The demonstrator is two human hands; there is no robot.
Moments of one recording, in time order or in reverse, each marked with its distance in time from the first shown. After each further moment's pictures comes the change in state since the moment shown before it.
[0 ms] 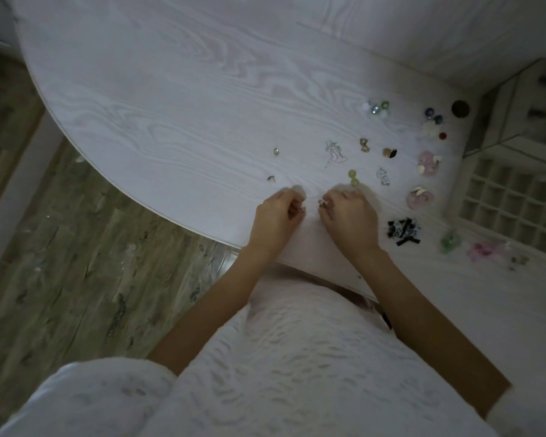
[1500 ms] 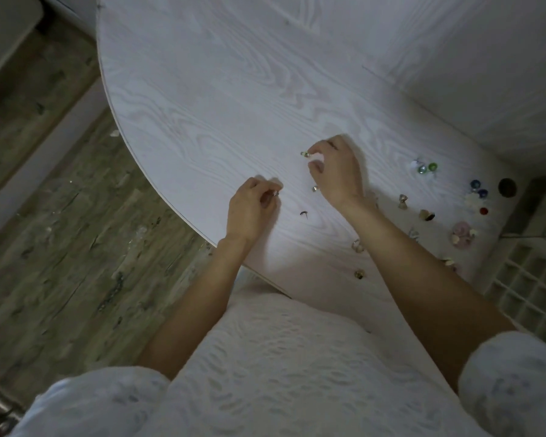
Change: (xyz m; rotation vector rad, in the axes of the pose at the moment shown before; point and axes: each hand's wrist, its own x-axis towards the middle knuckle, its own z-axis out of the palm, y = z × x) left_hand 0.042 -0.057 -0.067 -0.016 0.227 -0.234; right_hand 0.154 -0.070 0.010 0.242 -0.084 -0.228
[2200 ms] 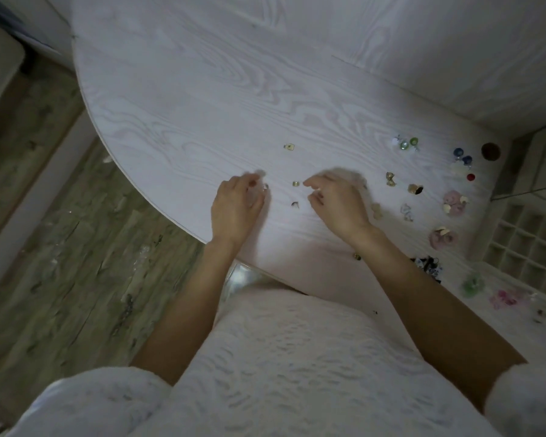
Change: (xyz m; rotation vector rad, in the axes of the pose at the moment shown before) left_hand -0.007 -0.002 -0.011 0.188 0.041 0.087; right_hand -0.078 0.004 -0.012 0.010 -0.120 0.095
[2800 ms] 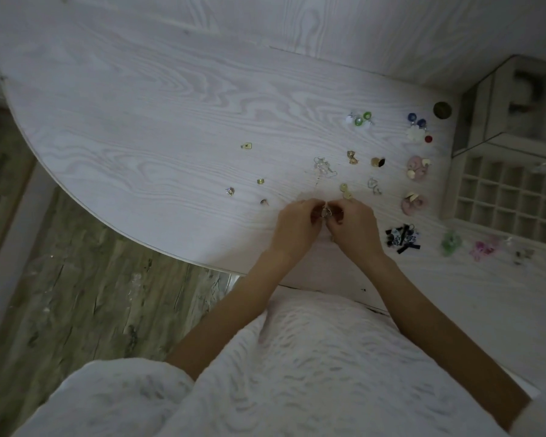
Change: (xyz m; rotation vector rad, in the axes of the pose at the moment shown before) left_hand -0.037 0.099 0.071 -0.217 -0.388 0.256; right_hand -0.075 0.040 0.001 0.106 0.234 0.339
